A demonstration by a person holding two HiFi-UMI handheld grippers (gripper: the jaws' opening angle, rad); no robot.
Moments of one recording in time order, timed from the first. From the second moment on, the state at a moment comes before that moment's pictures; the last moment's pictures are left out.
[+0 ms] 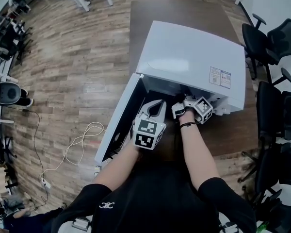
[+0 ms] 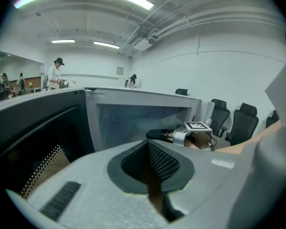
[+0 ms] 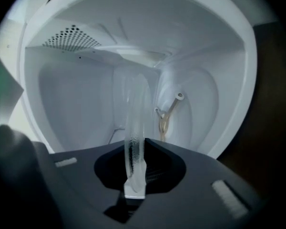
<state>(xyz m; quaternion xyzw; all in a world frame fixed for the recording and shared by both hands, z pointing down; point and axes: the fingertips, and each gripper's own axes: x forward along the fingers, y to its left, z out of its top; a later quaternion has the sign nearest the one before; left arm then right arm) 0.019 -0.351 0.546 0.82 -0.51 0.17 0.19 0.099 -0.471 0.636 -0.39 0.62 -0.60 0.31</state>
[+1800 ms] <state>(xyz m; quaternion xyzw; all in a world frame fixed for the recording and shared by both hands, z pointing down) 0.001 -0.257 0.484 0.84 -0.52 0.11 0.13 0.132 -0.231 0.545 -0.27 0.66 -0.61 0.35</state>
